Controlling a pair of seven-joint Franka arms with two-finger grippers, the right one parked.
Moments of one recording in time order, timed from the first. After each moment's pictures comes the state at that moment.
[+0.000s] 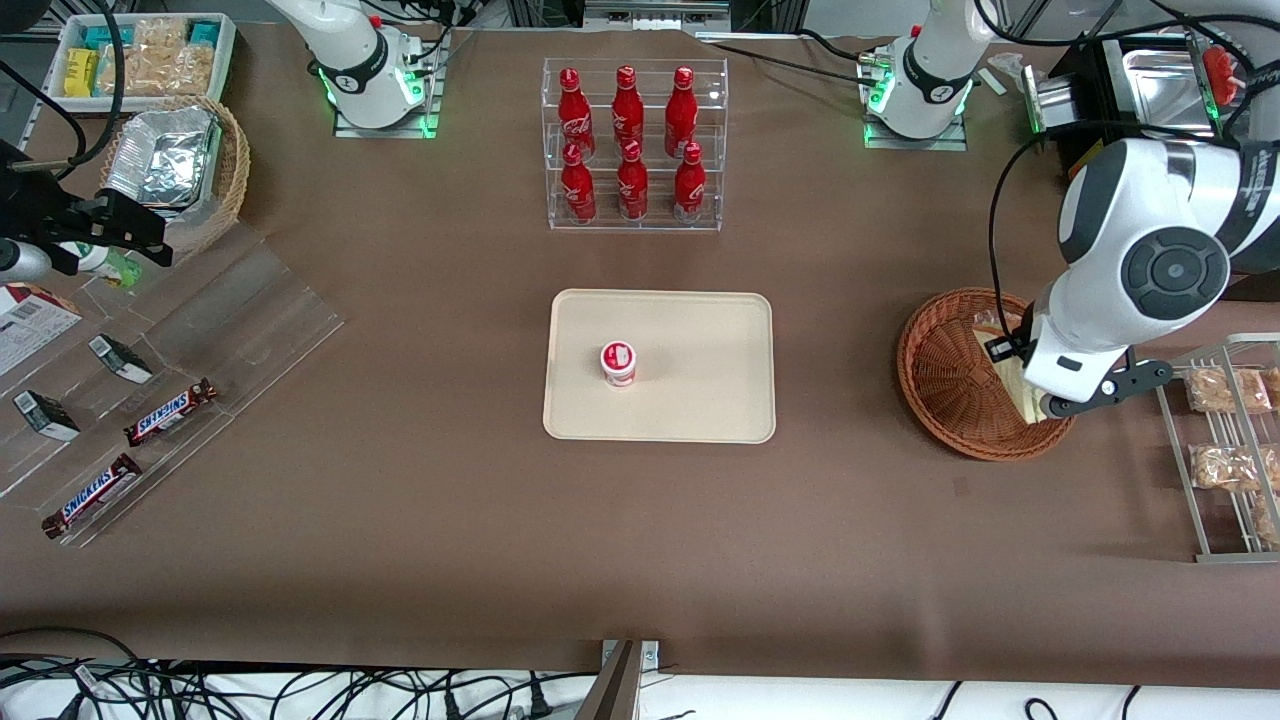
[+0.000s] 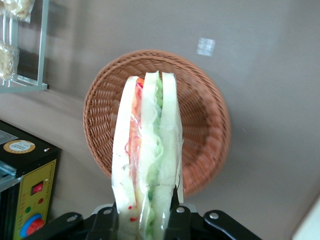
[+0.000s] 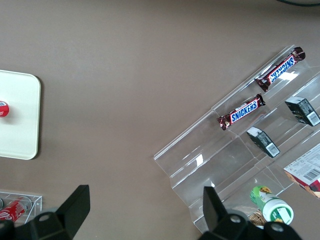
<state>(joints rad) 0.08 0.29 -0.27 -1.63 0.25 1.67 -0.55</state>
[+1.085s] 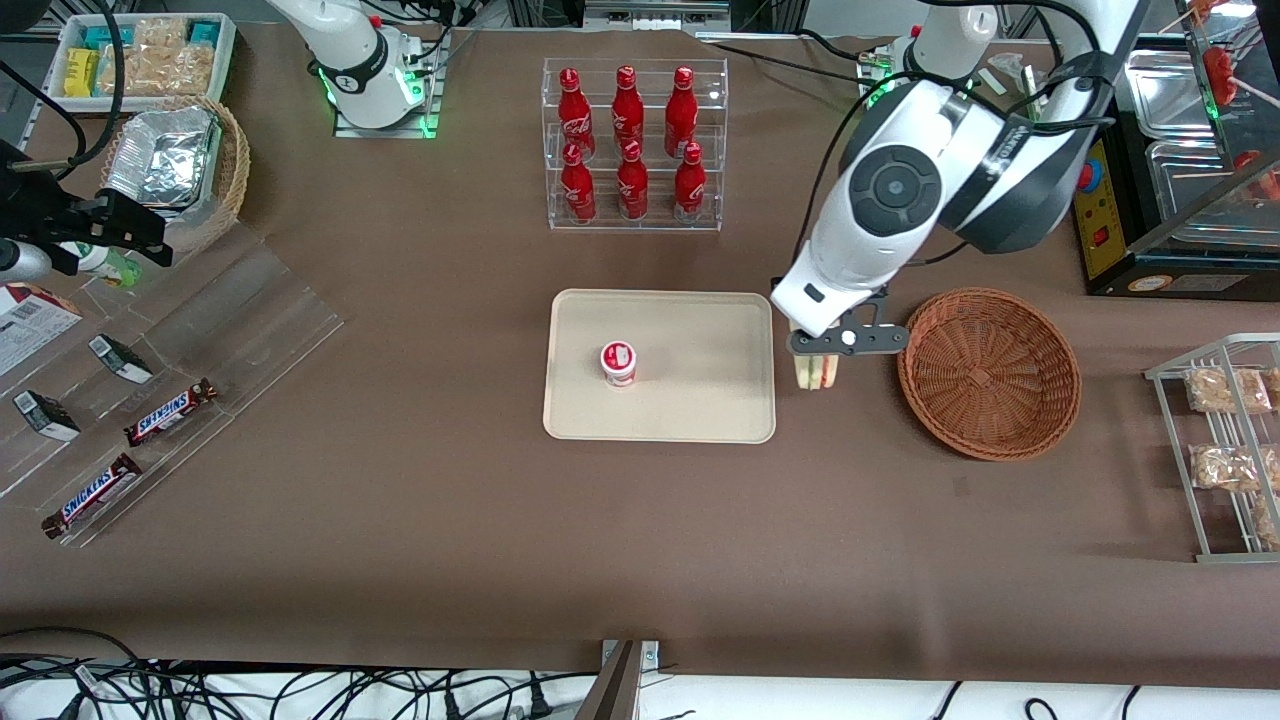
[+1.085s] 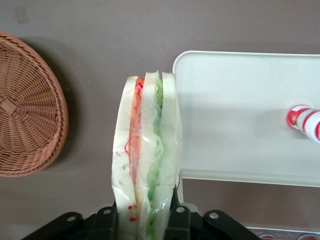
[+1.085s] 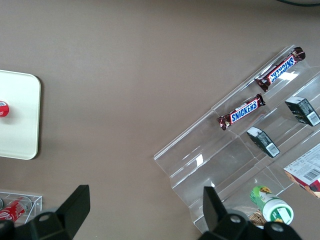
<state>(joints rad) -0.11 0.37 -0.47 -1.59 0.14 1.76 -0.65</state>
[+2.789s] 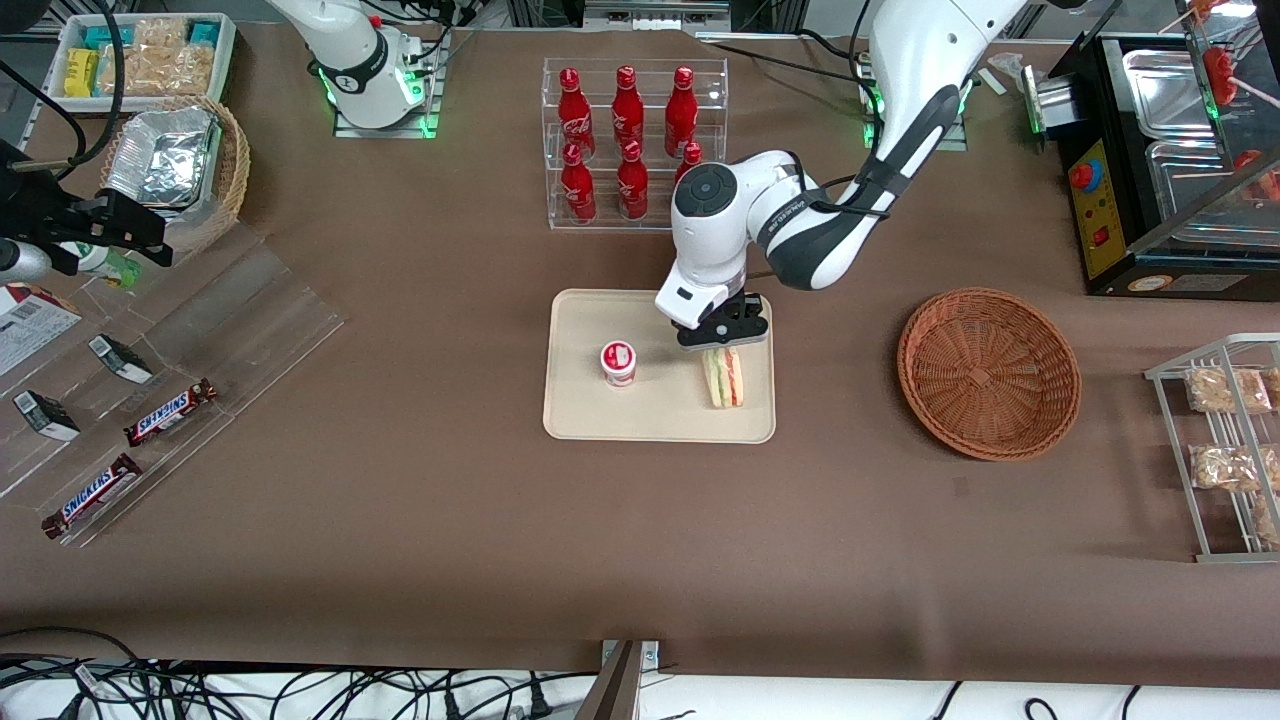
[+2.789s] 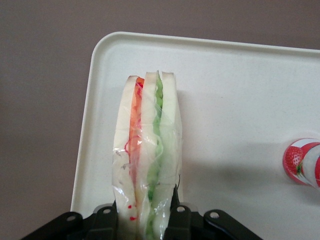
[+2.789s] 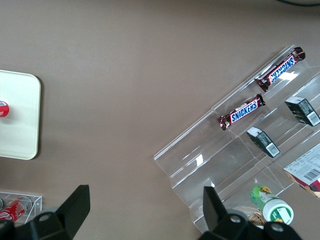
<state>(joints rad) -0.29 0.59 -0.47 -1.80 0.55 2.27 -1.21</state>
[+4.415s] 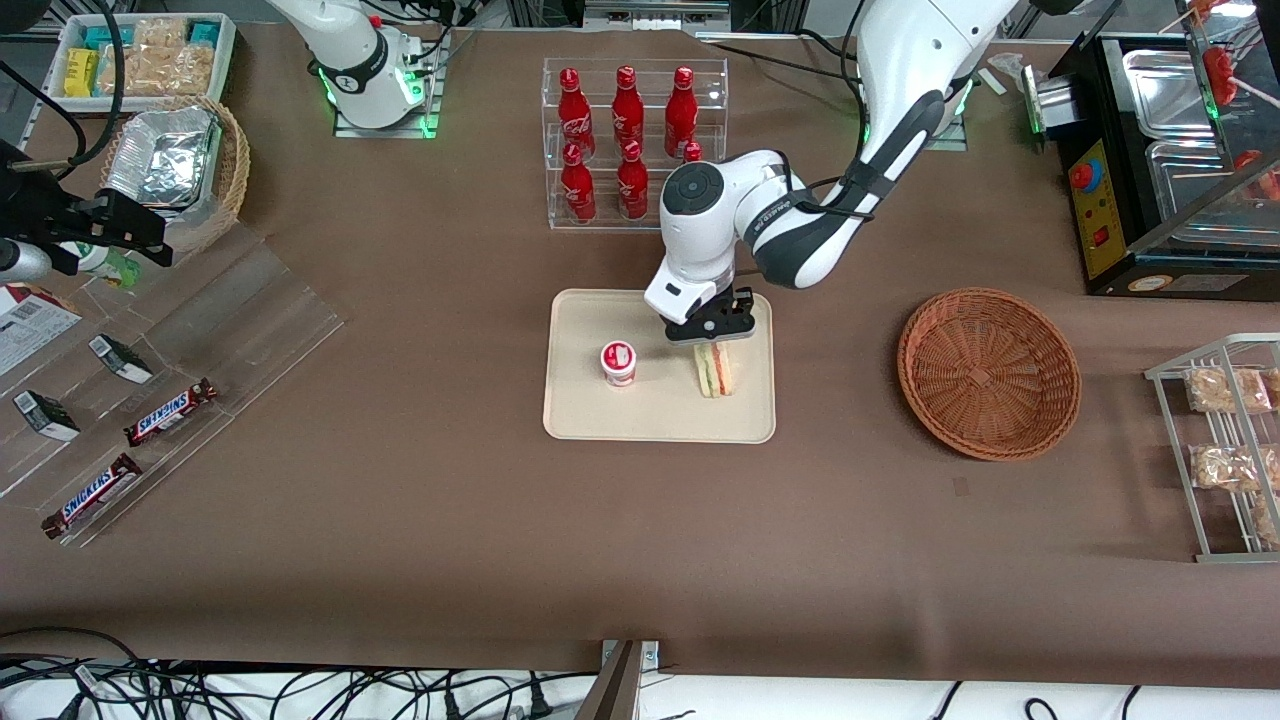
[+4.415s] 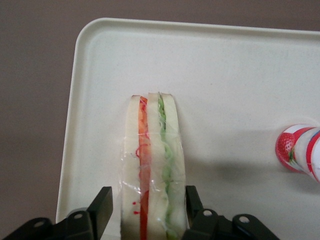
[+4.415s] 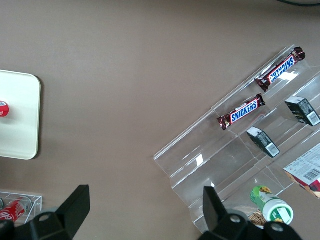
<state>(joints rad) -0.31 0.61 -0.47 -1.79 0.55 2.26 -1.21</state>
